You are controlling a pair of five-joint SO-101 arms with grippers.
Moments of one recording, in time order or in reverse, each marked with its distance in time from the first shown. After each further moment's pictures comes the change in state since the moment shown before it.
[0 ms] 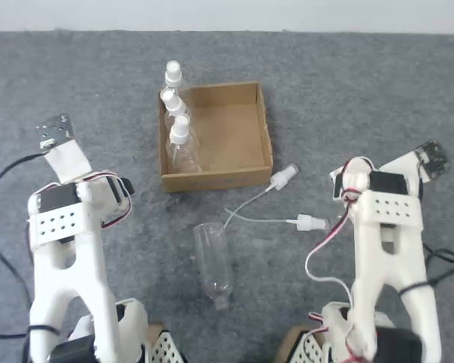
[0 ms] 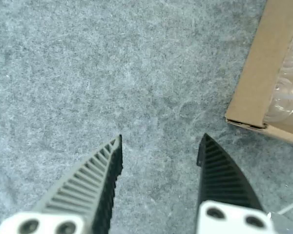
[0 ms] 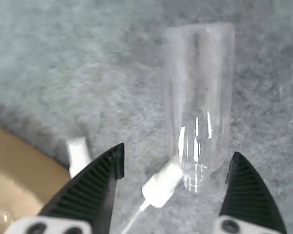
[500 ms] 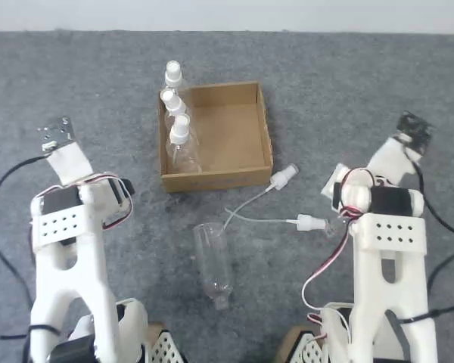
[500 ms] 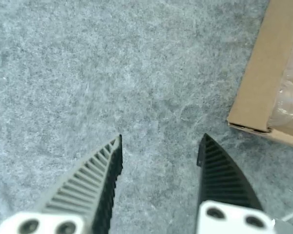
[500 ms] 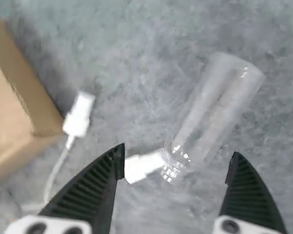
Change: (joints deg) left arm 0.0 0.0 2.4 -3.6 0.0; right arm -2.4 -12.0 0.0 6.9 28.4
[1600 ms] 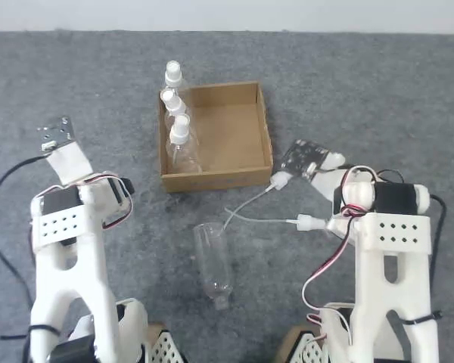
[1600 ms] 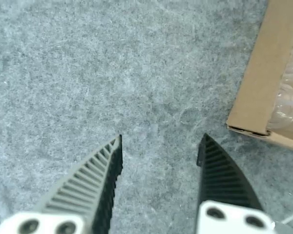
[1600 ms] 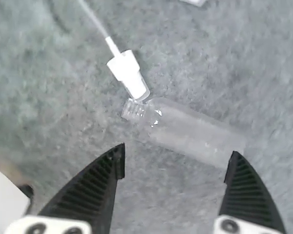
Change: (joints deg) left arm 0.0 0.0 0.2 -0.6 0.0; right arm -0.9 0.0 -6.4 17.1 88.0
